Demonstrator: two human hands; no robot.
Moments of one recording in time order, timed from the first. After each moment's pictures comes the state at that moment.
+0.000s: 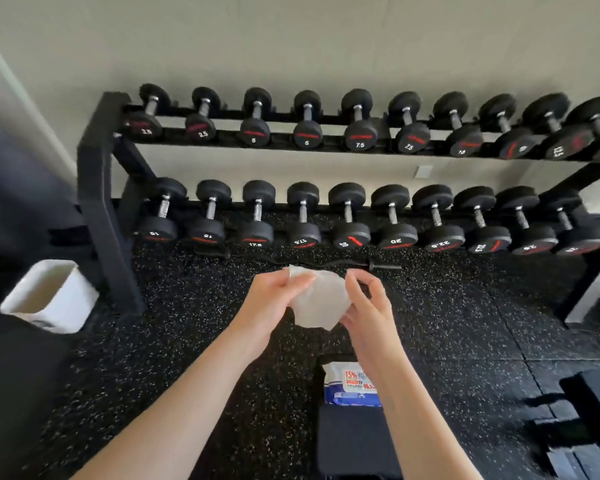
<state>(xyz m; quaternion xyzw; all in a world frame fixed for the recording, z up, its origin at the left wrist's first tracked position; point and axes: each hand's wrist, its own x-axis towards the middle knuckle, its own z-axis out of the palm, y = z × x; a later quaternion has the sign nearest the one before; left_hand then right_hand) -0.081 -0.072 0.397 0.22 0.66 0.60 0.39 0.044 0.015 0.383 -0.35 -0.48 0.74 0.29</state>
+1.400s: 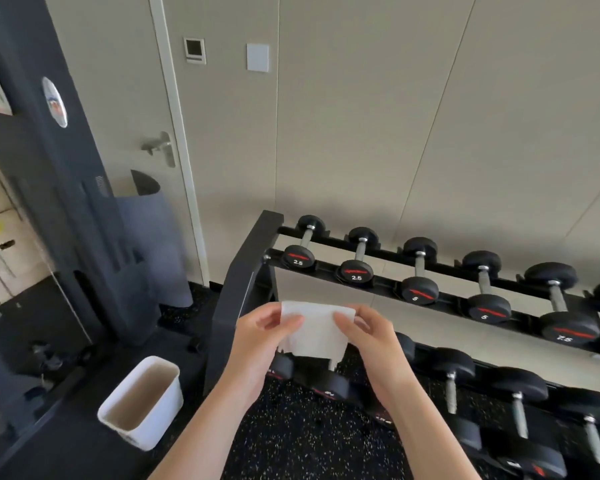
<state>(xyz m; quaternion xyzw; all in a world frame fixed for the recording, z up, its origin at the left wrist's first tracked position) -0.593 -0.150 0.489 0.12 0.64 0.73 0.18 -0.513 0.000 0.487 -0.20 -0.70 0.67 0.17</state>
